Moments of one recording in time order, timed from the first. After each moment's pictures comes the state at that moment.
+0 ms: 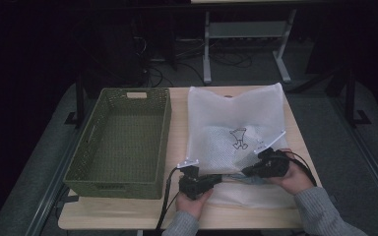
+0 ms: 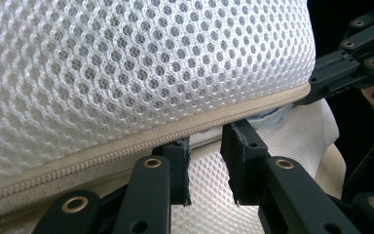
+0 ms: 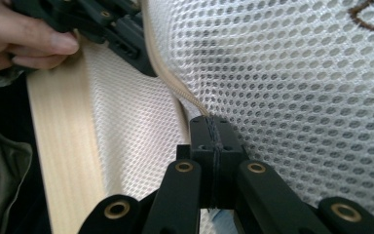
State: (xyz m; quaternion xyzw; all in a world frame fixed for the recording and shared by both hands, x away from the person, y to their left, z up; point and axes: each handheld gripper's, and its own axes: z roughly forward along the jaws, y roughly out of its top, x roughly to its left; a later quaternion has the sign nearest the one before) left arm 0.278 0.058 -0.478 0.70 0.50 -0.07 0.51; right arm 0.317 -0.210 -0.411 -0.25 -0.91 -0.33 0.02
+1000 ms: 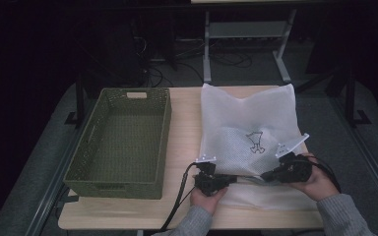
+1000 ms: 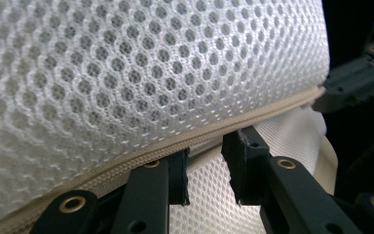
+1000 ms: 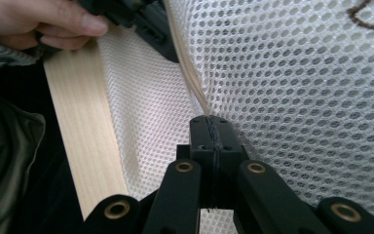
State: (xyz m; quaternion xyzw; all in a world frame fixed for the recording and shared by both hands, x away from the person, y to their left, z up) left arm 0.290 0.013 -0.480 0.72 0.47 -0.10 0.50; right arm 0.301 -0.260 -0.408 -0.27 -0.91 -0.32 0.03
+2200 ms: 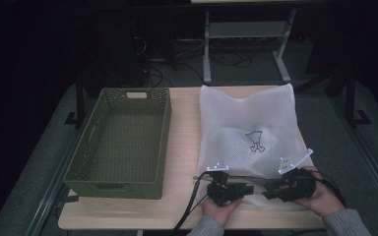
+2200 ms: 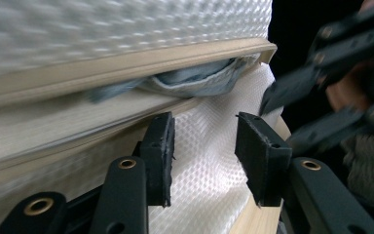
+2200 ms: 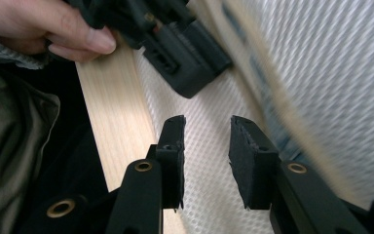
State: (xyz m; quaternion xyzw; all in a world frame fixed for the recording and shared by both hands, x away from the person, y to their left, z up) left arm 0.268 -0.021 -0.487 0.71 0.45 -0.16 0.51; right arm 0.266 -0.262 -0.425 -0.25 -0.91 -0.33 0.03
